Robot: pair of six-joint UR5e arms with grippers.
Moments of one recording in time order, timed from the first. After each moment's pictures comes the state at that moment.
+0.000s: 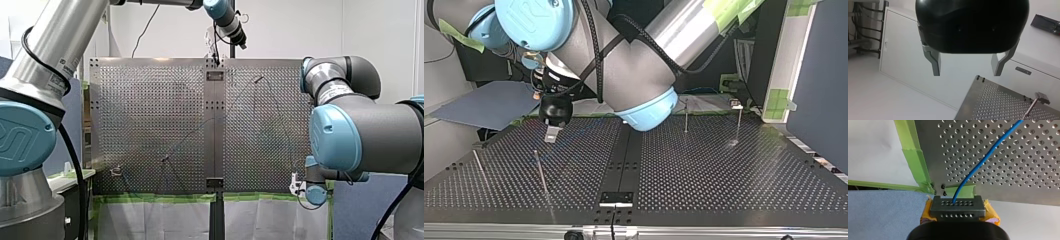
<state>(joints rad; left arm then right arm) -0.82 -1.95 -0.89 -3.56 -1.93 -2.03 1.66 -0.44 1.61 -1.00 1.68 1.59</state>
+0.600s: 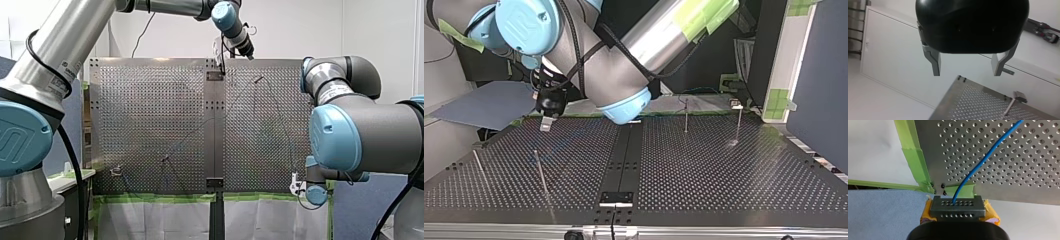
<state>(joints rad) -0.85 -2.02 -0.92 -3.51 -1.93 -2.00 1.66 -0.44 1.61 -1.00 1.68 1.59</state>
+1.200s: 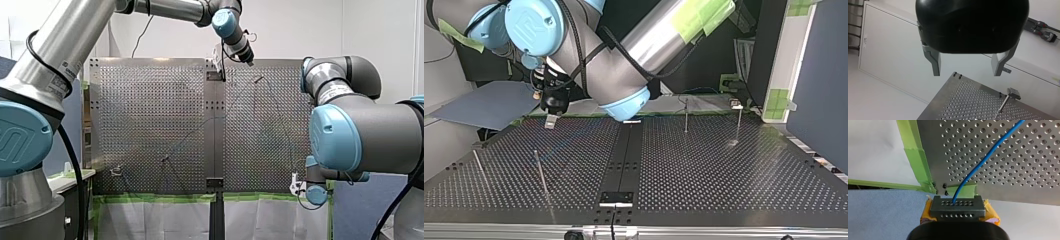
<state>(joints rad) -0.85 -2.02 -0.96 -3.48 -1.93 -2.02 1.66 -0.44 1.61 -0.99 1.67 1.60</state>
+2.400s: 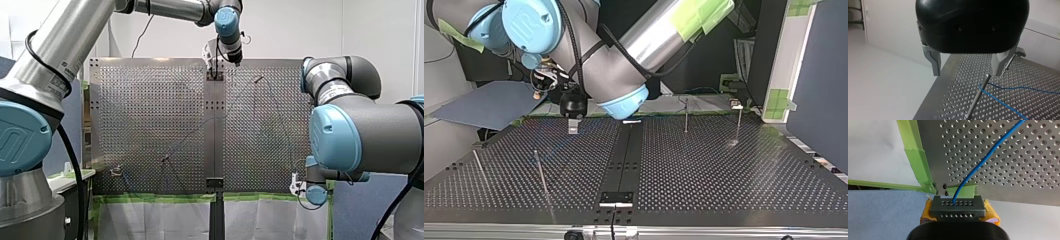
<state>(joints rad) -0.86 -2.01 -0.96 -3.49 -2.17 -1.97 1.66 -0.44 1.61 -0.99 1.67 1.60</state>
